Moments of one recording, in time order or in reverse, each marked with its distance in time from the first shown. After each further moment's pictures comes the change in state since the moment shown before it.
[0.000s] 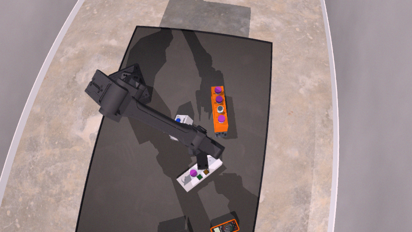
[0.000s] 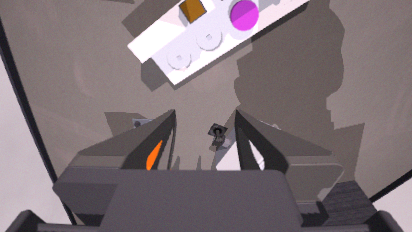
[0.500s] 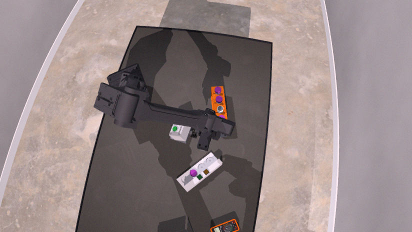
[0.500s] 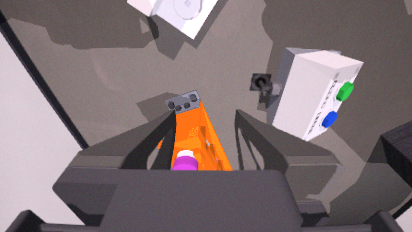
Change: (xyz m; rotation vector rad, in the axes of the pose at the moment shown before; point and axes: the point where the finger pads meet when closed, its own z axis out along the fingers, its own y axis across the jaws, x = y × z) arm 0.073 0.045 -0.001 0.008 -0.003 0.389
